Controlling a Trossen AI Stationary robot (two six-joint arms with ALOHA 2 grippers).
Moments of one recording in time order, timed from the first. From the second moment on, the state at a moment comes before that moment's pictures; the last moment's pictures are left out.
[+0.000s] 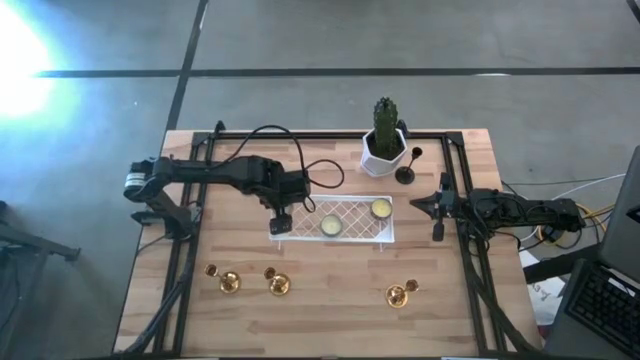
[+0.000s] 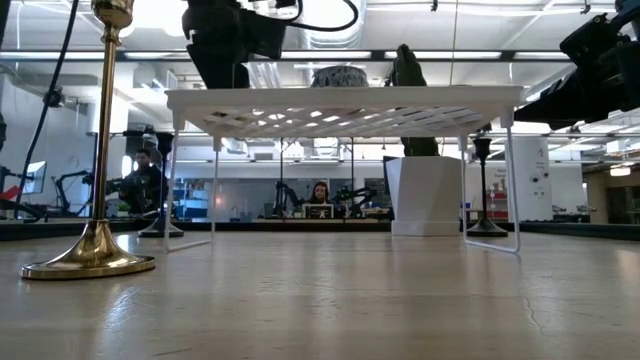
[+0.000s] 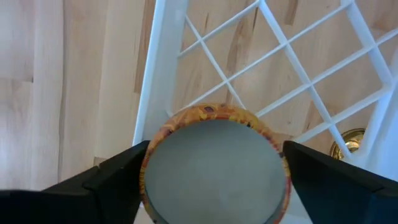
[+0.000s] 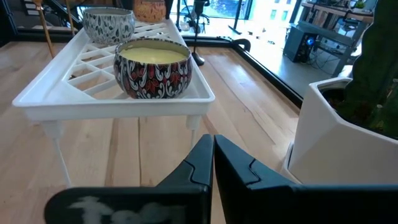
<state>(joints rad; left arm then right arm) 0.07 1.60 1.46 -1.18 -0.07 -0.11 0.05 0.03 0.17 -0.39 0.29 0.00</state>
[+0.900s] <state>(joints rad) 0.07 1.60 1.60 -1.36 -0.06 -0.16 0.05 0.03 0.17 -0.39 0.29 0.00</state>
